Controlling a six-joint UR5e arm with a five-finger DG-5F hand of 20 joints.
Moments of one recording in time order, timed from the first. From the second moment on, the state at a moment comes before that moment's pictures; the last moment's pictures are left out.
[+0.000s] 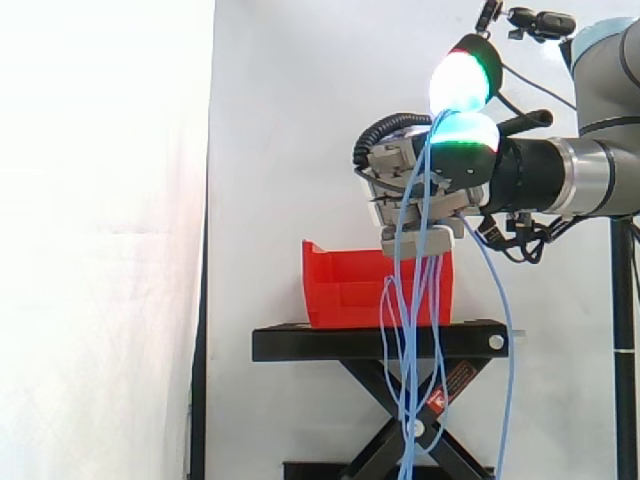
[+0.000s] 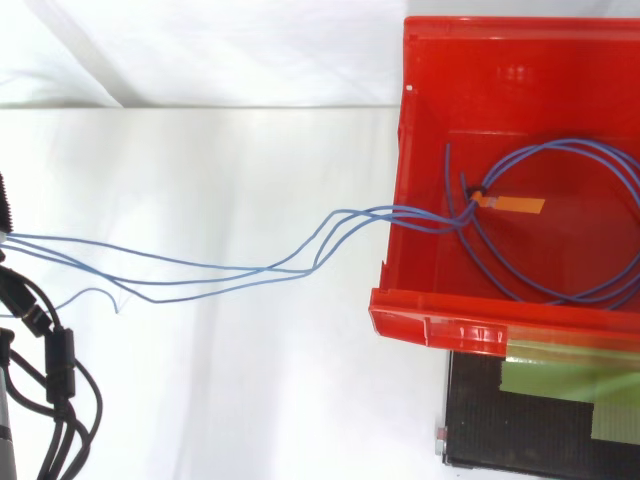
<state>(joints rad) 0.10 -2.20 -1.07 -3.05 -1.82 -0.14</state>
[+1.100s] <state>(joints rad) 0.10 -2.20 -1.07 -3.05 -1.82 -0.14</state>
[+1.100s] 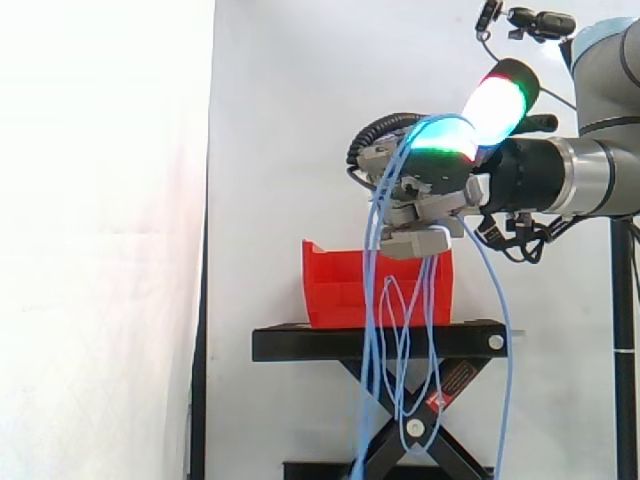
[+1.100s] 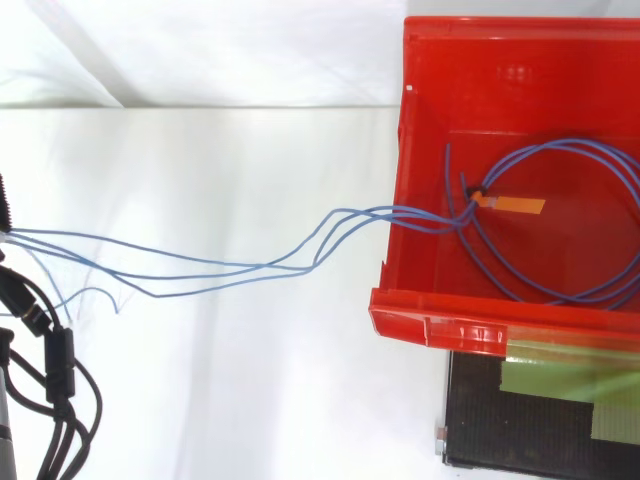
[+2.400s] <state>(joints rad) 0.09 -2.20 -1.07 -3.05 -1.82 -0.14</state>
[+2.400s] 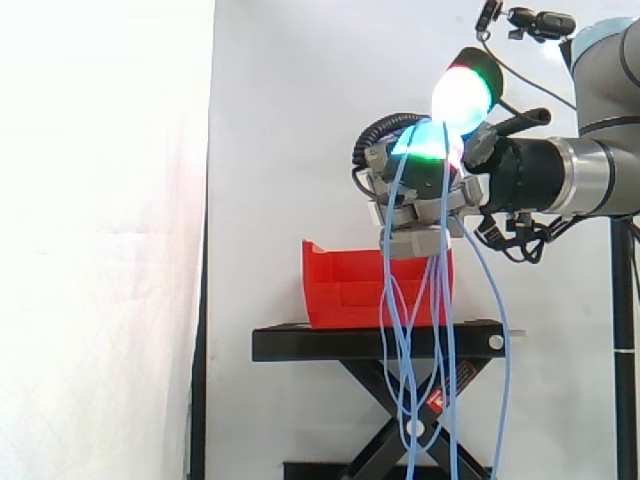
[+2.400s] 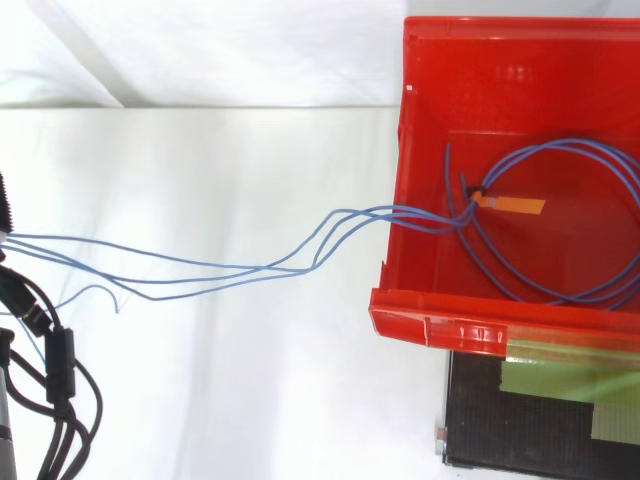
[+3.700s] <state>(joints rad) 0.10 -2.20 -1.07 -3.05 -1.82 -0.14</state>
